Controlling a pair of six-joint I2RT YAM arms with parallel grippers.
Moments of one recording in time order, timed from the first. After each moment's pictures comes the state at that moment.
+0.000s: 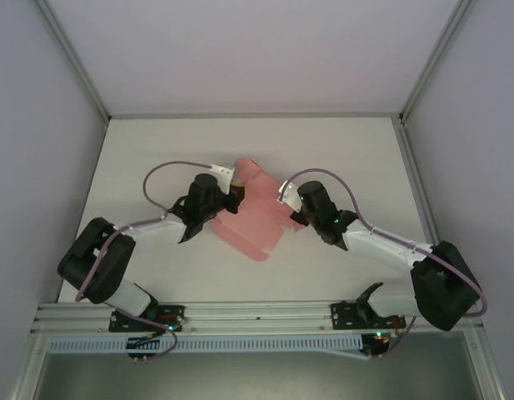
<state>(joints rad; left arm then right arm) -0.69 1.52 0.71 0.39 0.04 -0.25 0.69 1.29 0.68 -0.07 0.28 -0.51</state>
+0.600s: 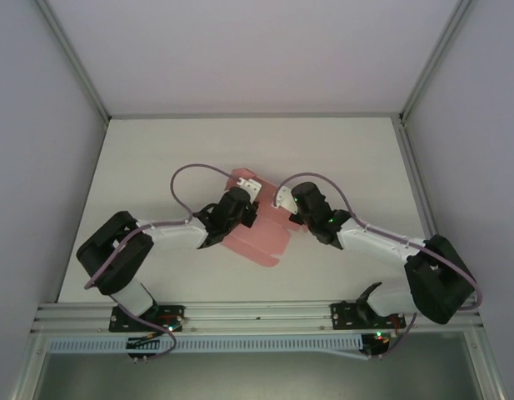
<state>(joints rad) -0.88 1.63 0.78 0.25 -0.29 -0.13 0.72 1.33 0.69 -0.06 0.37 -0.67</state>
